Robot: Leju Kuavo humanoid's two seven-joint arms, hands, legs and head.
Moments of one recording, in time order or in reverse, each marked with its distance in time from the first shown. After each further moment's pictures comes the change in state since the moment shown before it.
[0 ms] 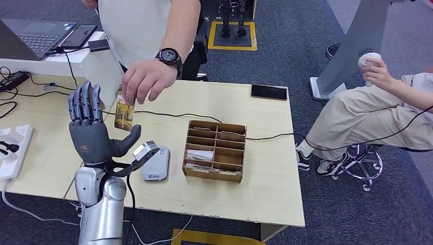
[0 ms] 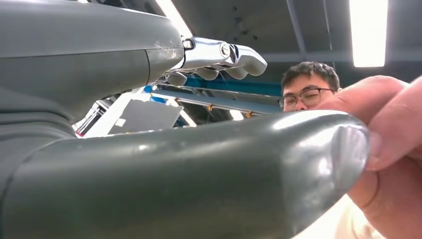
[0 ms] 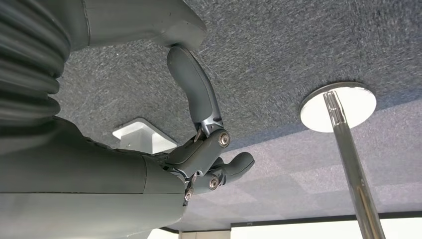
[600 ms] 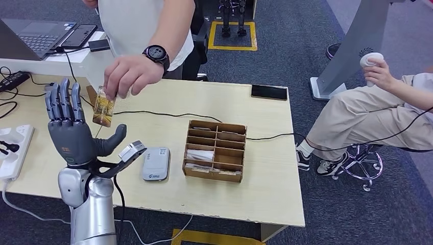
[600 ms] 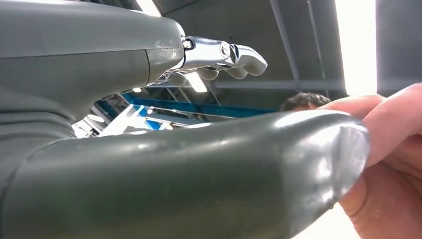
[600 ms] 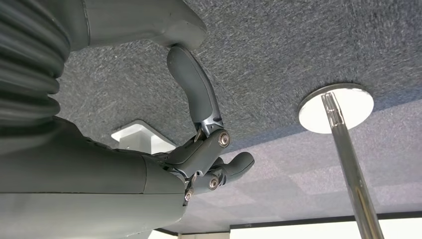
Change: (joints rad) left arm -0.025 -0.012 0.108 -0.065 0.053 0.000 -0.103; right arm -0.001 0.000 0.000 0.008 -0.009 0.000 -0.013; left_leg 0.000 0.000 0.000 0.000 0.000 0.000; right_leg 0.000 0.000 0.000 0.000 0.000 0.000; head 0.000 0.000
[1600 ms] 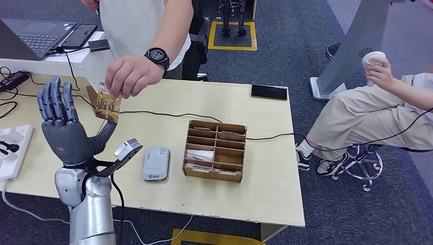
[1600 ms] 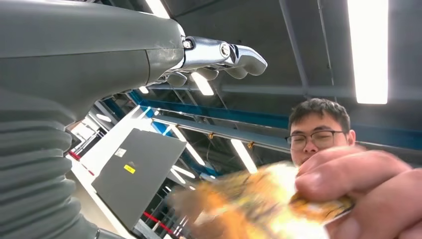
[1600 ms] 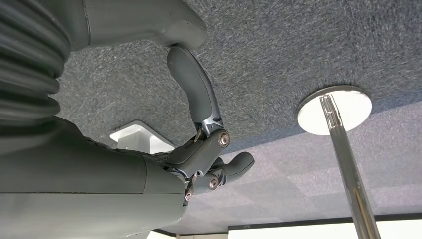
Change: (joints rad) left arm -0.008 -0.002 0.011 -0.015 0.025 0.000 -0.004; right arm -0.001 0.000 0.000 0.007 0.001 0.000 -0.005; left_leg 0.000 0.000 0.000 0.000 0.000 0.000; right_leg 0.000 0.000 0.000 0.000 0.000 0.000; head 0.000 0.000
